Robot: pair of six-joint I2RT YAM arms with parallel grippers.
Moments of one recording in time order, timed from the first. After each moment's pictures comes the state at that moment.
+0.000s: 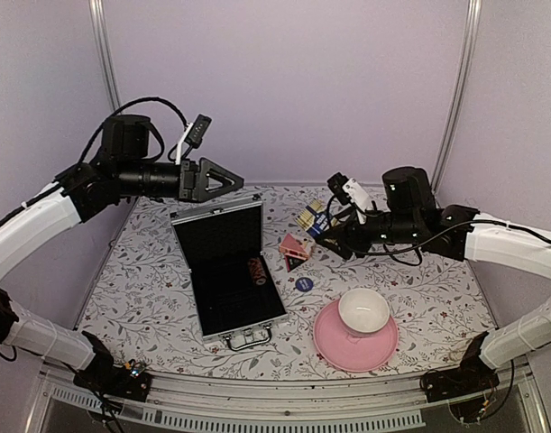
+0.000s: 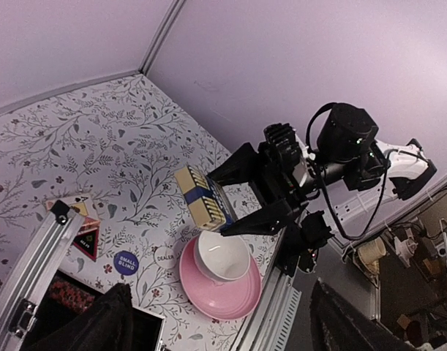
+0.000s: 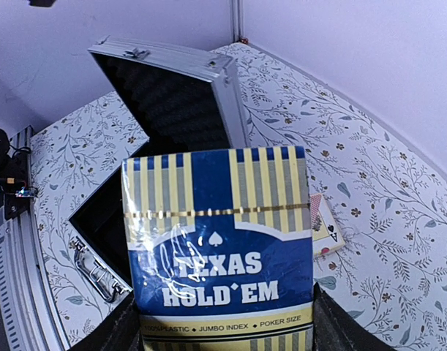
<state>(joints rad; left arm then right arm) -0.63 1.26 1.28 -0.36 0.59 -0.41 0.79 1.31 1.00 -0.17 -0.19 -0.04</state>
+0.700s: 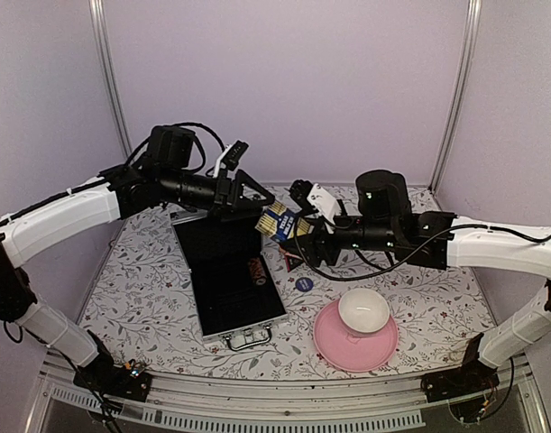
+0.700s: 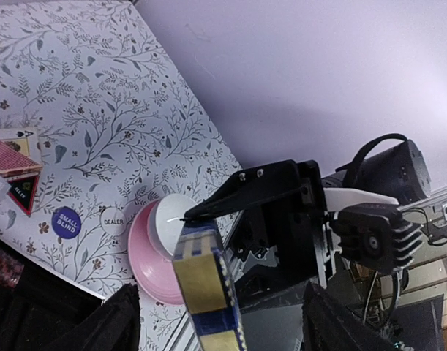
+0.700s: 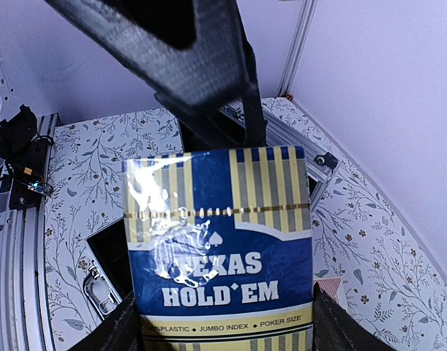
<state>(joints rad) -0.69 1.45 1.30 -0.27 0.69 -0.66 0.98 1.41 1.07 -0.01 -0.13 -0.20</state>
